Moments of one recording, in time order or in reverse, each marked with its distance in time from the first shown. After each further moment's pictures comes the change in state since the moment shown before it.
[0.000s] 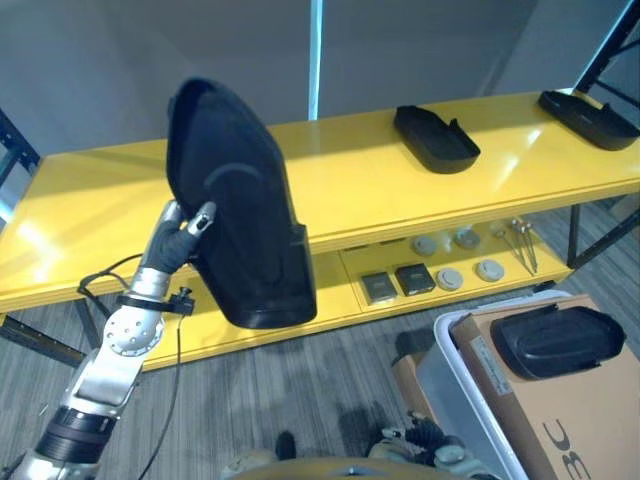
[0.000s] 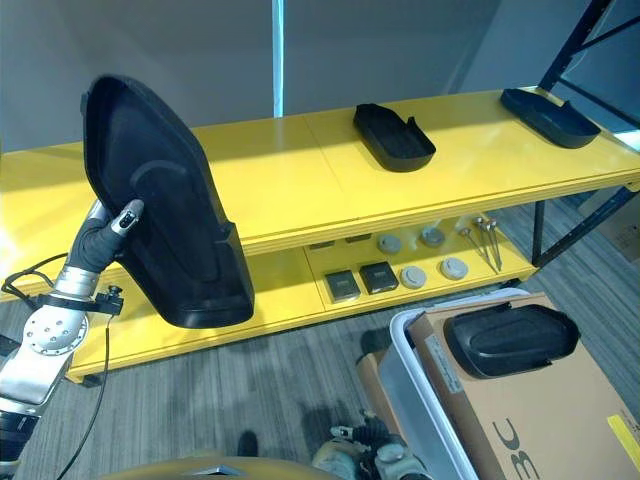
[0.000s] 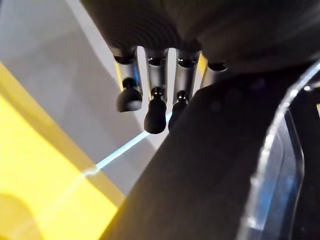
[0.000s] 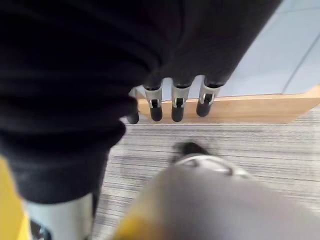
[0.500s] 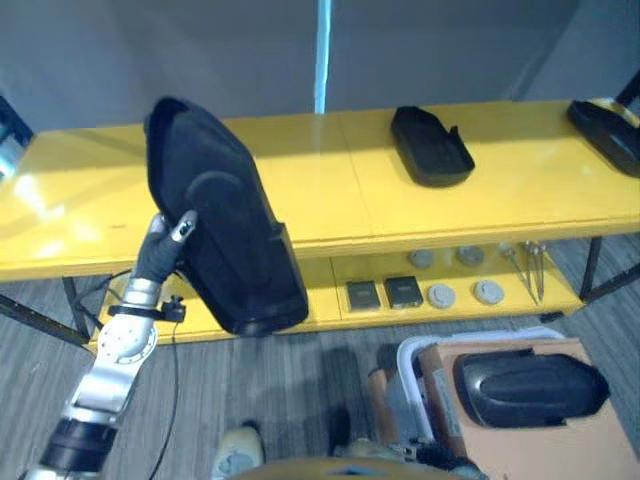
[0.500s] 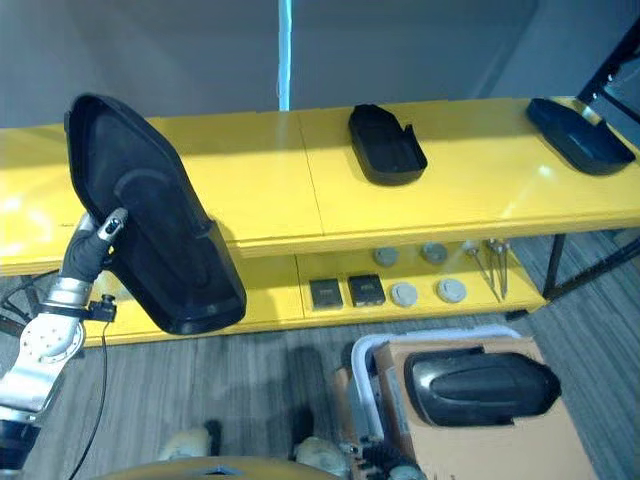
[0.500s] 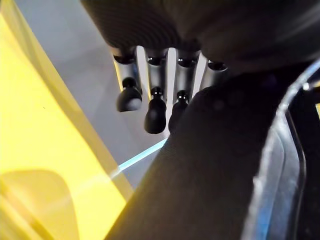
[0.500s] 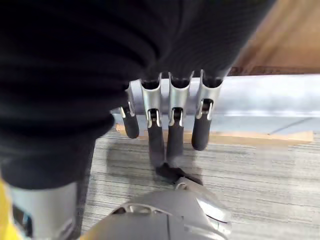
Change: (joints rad) left arm 0.055 -0.037 0.053 0.005 -0.059 0.001 -0.030; right arm 0.065 -0.017 -0.056 0.004 0.118 0.005 0.094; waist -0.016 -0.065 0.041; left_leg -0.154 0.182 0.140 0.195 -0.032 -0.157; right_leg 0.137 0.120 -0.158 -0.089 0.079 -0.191
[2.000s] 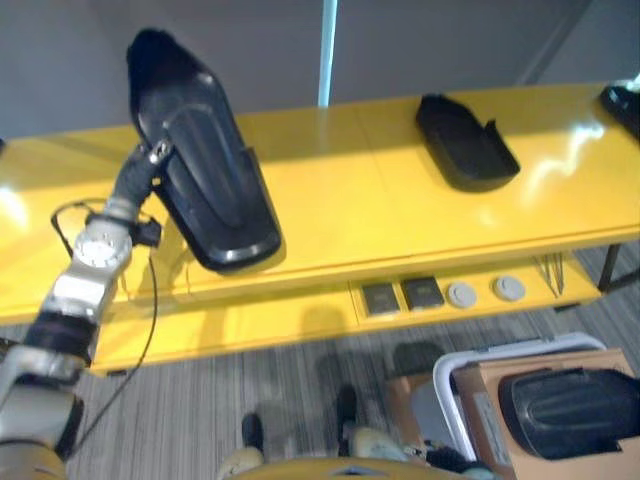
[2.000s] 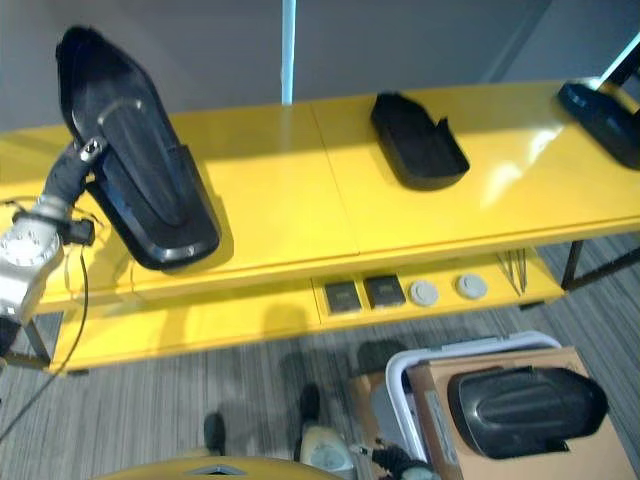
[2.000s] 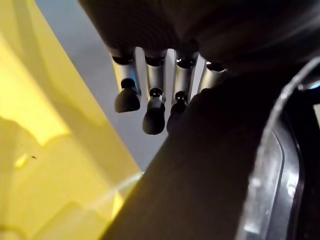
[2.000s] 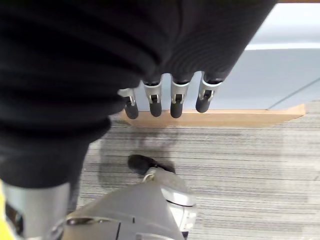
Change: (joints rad) left arm -0.597 0.258 -0.236 0.537 -0.346 0.105 -0.103; right arm -0.029 -0.065 0.107 0.001 0.031 0.026 0.064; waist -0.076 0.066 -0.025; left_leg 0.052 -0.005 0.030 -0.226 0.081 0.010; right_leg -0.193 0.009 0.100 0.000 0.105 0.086
